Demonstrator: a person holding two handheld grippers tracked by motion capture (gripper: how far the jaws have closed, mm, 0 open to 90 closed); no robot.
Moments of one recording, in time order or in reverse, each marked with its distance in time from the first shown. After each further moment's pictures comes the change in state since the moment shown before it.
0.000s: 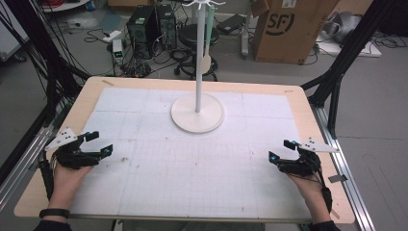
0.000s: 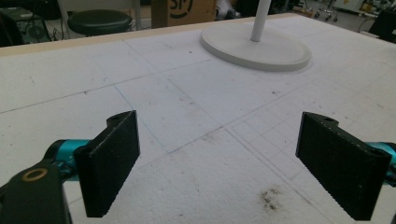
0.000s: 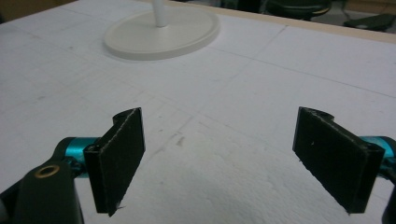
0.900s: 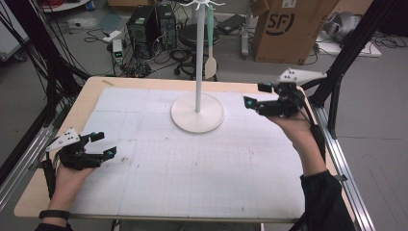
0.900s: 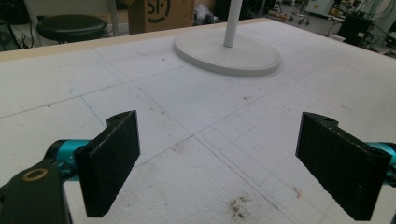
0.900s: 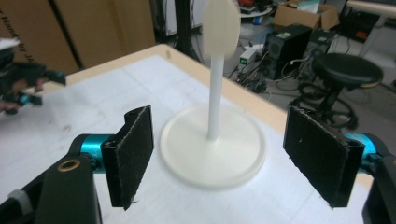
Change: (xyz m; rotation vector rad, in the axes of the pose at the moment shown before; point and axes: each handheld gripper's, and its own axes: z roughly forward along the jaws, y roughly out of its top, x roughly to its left) left arm -0.009 0.005 0.002 -0.022 -0.089 0.009; right arm 0.047 0.190 0.028 -0.020 0.181 -0.137
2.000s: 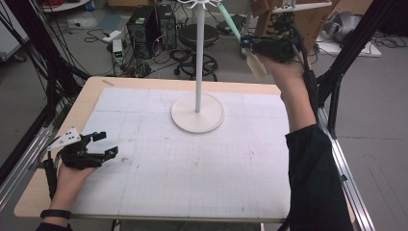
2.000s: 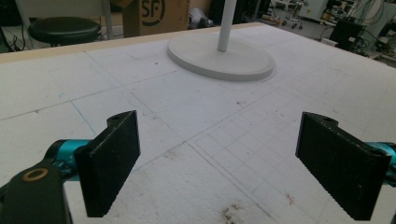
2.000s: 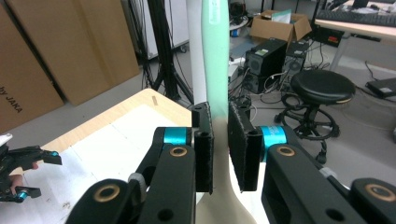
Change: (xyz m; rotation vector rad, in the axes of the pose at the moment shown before) left arm -0.002 0.002 0.003 -0.014 -0.028 -0.008; right arm 0.002 0.143 0.017 -0.019 -0.085 0.082
